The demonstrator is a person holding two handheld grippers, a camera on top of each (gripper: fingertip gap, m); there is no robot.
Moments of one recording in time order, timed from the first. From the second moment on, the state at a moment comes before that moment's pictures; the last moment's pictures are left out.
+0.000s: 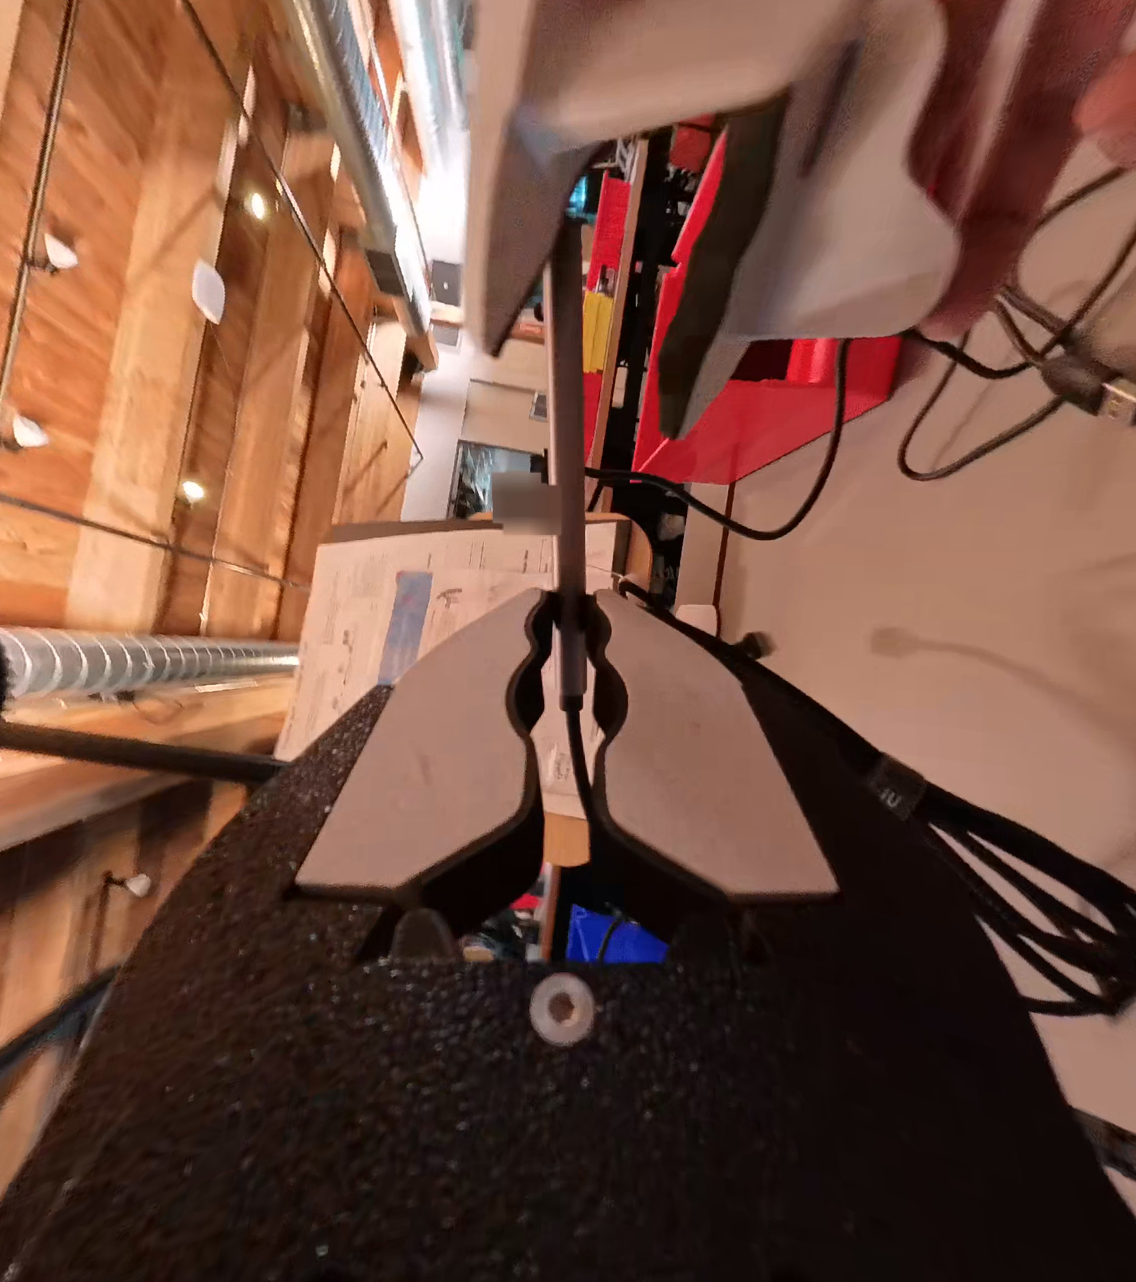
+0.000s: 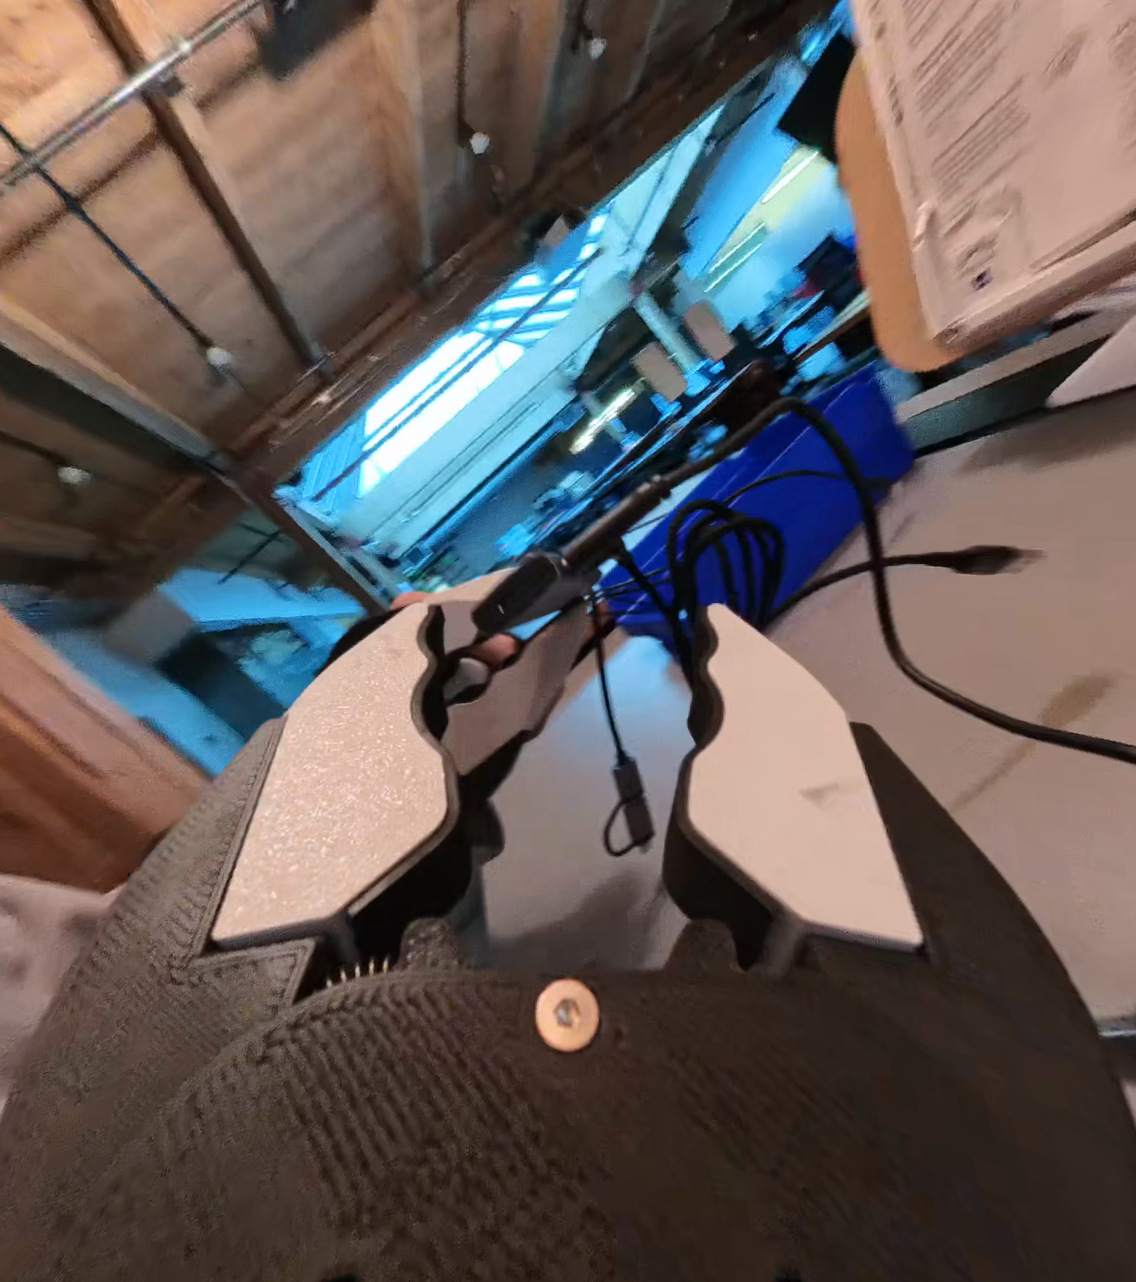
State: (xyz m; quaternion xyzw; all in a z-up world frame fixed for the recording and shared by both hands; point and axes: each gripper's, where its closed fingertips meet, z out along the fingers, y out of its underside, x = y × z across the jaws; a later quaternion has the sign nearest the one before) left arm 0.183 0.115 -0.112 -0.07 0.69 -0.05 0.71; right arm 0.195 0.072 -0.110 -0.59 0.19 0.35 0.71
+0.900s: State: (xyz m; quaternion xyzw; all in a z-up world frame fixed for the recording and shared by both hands) left arm 0.160 0.090 -0.129 -0.51 0.37 -0.74 0.23; right arm 0.202 0.073 -0.119 -0.42 0.25 0.45 0.75
